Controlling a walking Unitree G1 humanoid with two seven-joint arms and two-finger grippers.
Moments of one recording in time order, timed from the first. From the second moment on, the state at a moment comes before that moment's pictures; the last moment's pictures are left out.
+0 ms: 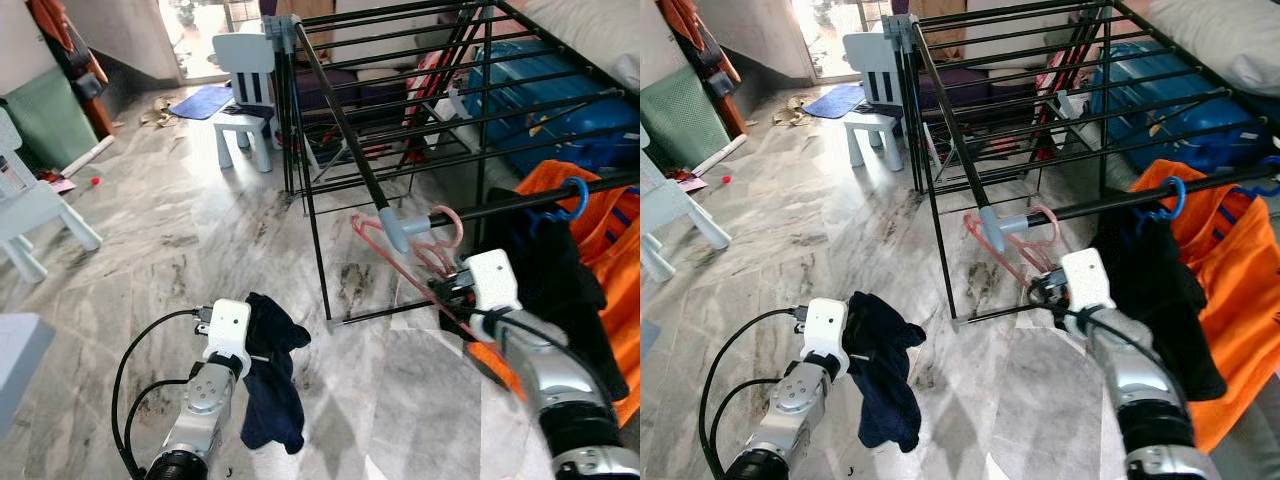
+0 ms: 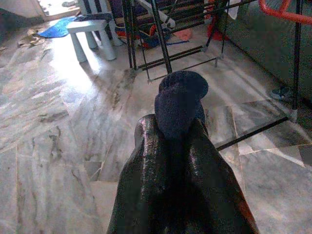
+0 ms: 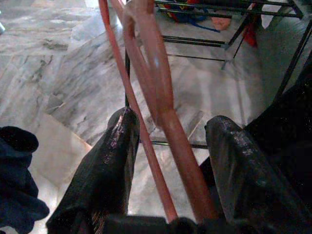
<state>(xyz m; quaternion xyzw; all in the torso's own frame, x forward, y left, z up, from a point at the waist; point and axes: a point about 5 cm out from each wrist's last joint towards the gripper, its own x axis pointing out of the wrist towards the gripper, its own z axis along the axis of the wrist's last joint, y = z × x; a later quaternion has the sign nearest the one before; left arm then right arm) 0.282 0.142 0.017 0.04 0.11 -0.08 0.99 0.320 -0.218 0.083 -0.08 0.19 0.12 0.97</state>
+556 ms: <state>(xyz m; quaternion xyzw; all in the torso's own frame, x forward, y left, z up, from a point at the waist) 0.279 0.142 0.015 0.04 0.11 -0.08 0.99 0.309 -0.234 0.089 -0.12 0.22 0.19 0.95</state>
